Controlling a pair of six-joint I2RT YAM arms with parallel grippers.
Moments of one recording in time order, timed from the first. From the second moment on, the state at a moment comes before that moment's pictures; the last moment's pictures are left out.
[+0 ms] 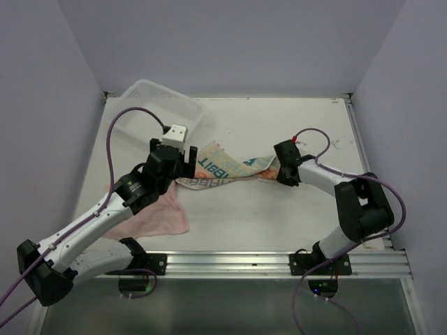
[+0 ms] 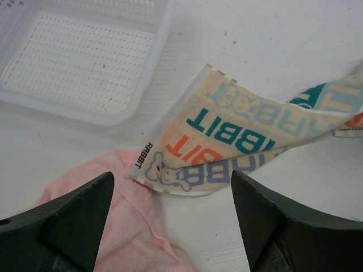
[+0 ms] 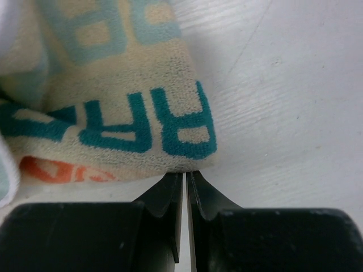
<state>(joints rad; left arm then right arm) -0.73 1.00 0.92 -0.42 -0.49 -0.22 0.40 1.57 0.86 -0.43 0.35 0.69</state>
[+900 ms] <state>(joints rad) -0.72 1.21 0.69 -0.30 -0.26 -0.52 0.05 1.64 0.92 -0.43 0.26 0.43</state>
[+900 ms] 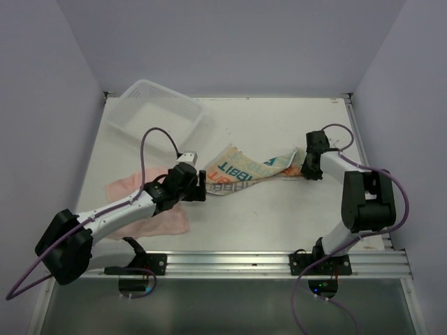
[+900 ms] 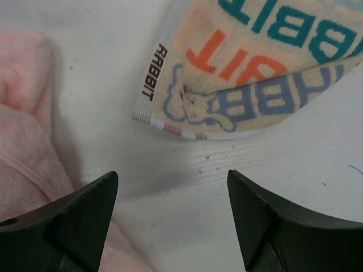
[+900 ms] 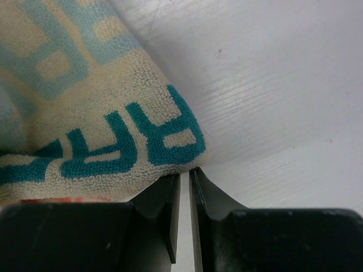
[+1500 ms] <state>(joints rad) -0.55 1.27 0.48 0.06 -0.10 -0.85 0.05 1.58 0.86 -0.42 0.16 0.43</state>
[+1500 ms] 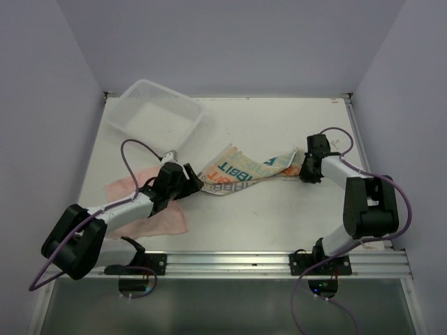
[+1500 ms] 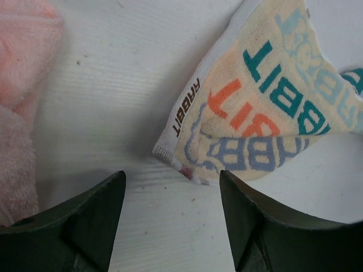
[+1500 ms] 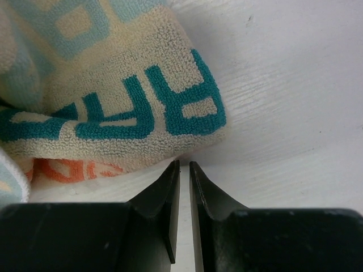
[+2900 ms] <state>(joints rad) -0.51 1.17 0.50 0.17 -0.09 -0.72 0.08 1.35 0.68 -0.38 -0.02 0.57</state>
